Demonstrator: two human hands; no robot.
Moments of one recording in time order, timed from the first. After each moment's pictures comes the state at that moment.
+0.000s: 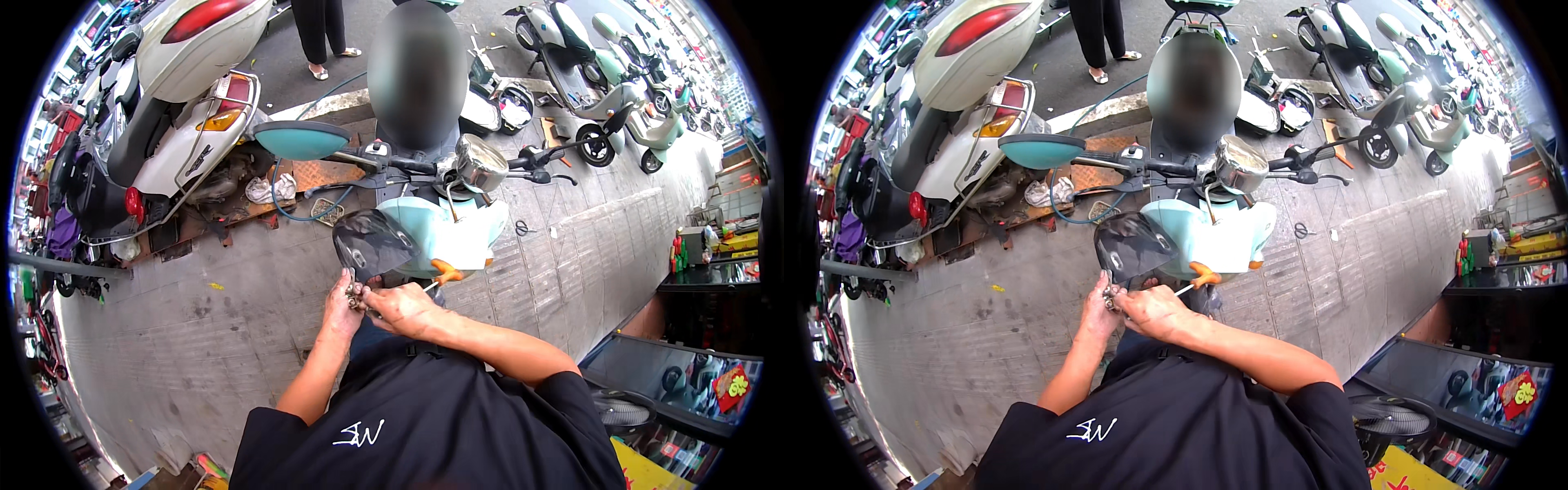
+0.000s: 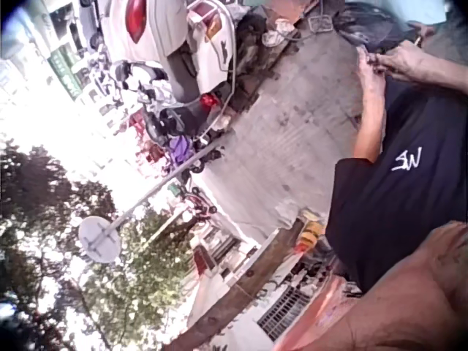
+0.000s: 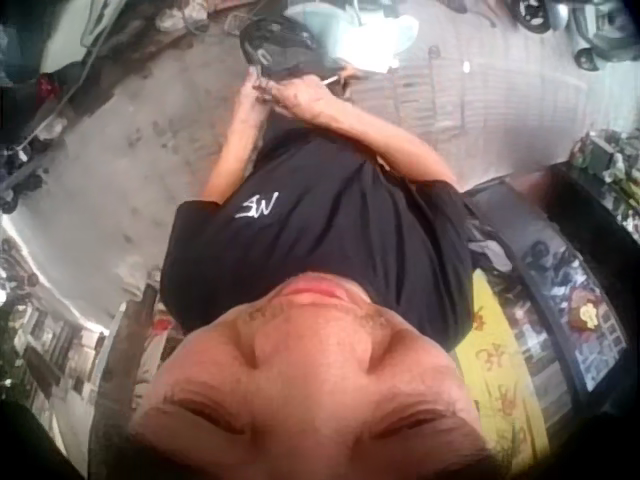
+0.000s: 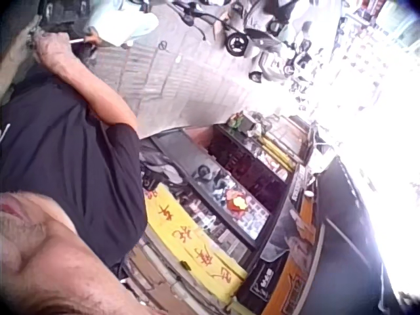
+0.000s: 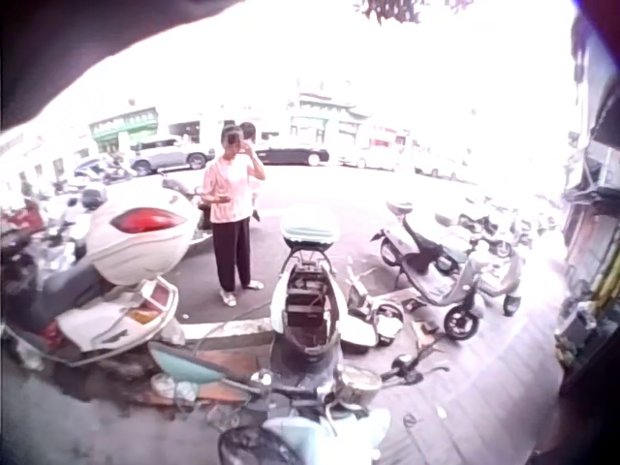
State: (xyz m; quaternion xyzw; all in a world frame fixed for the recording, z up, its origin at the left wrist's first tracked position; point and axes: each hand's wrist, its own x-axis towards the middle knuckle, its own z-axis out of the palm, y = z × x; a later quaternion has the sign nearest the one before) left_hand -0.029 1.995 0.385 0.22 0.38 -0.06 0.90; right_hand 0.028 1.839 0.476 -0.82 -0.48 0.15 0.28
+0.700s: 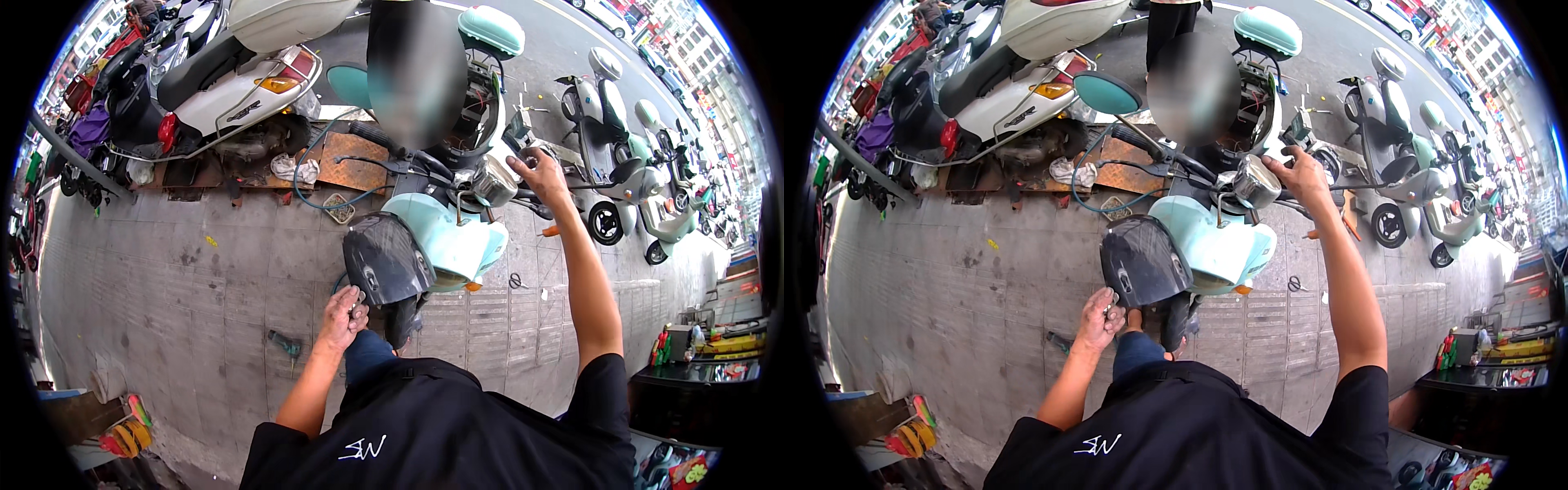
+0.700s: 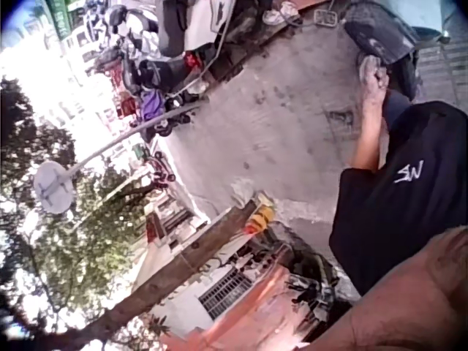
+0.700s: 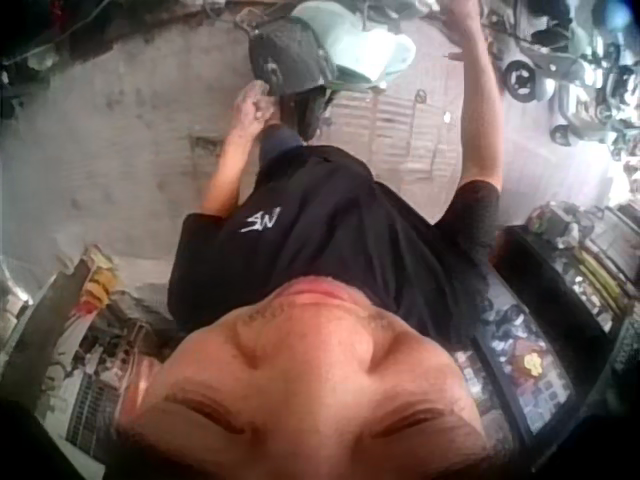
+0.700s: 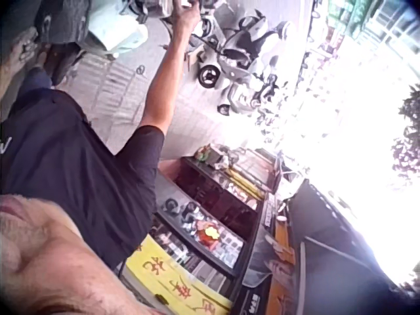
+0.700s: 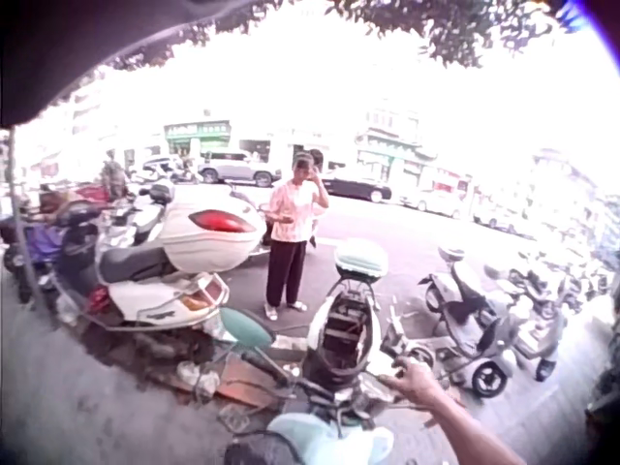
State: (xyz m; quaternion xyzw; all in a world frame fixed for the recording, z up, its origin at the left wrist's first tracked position) left_hand -0.116 1.925 0.417 0.28 0.26 0.03 0.92; right_hand 0.251 1.706 0.572 -0.95 -0.19 0.05 0.22
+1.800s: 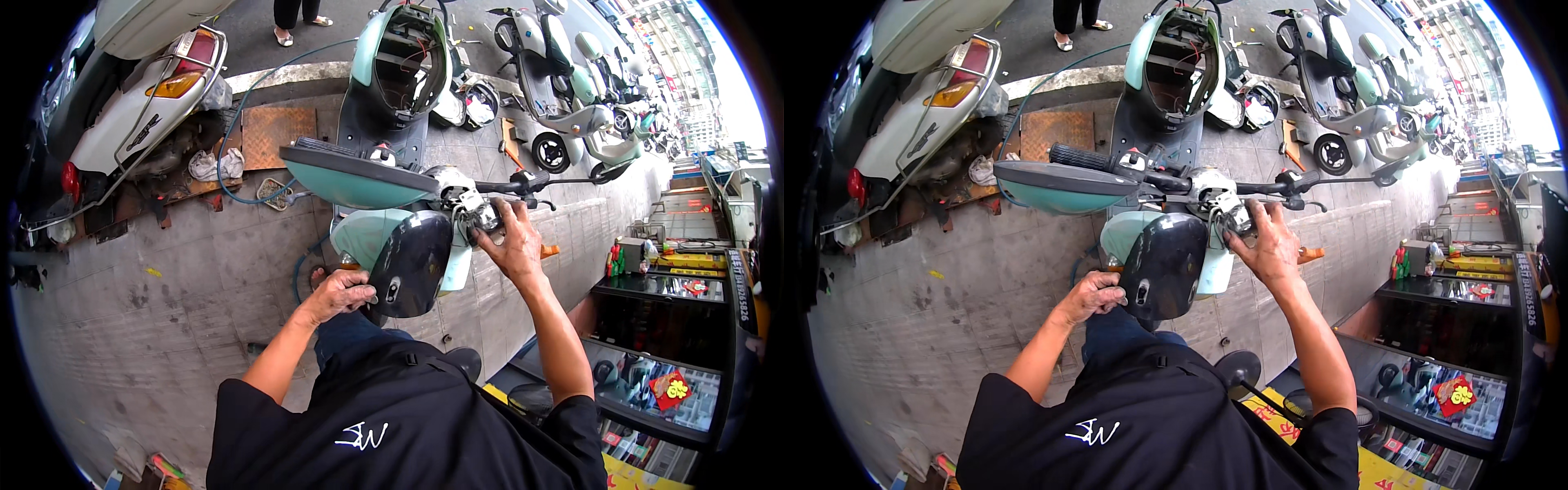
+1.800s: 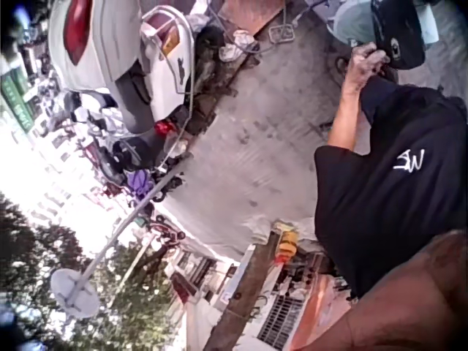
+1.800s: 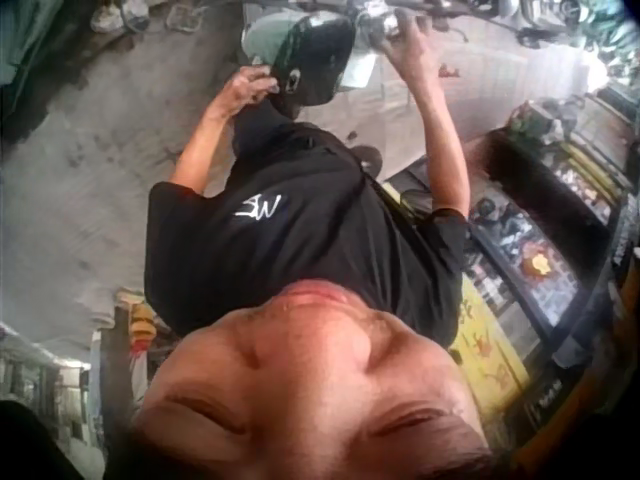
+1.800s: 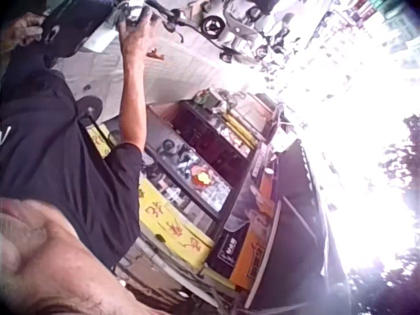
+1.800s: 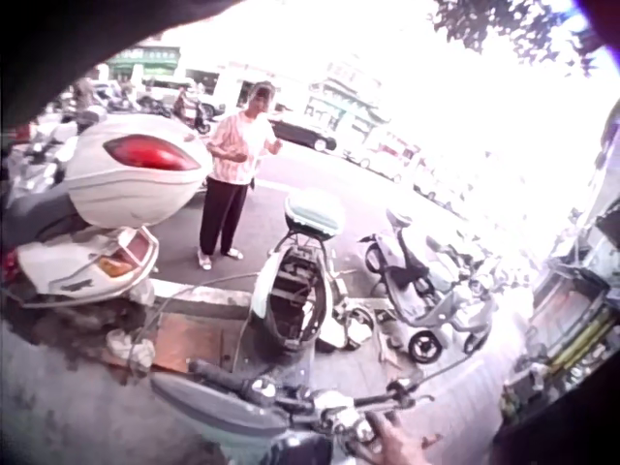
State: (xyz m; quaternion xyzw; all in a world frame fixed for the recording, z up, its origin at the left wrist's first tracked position) left_hand 0.040 2.037 0.394 0.41 0.04 -0.32 0.85; right_hand 0.167 1.751 0.535 -0.99 -0.14 0.01 0.05
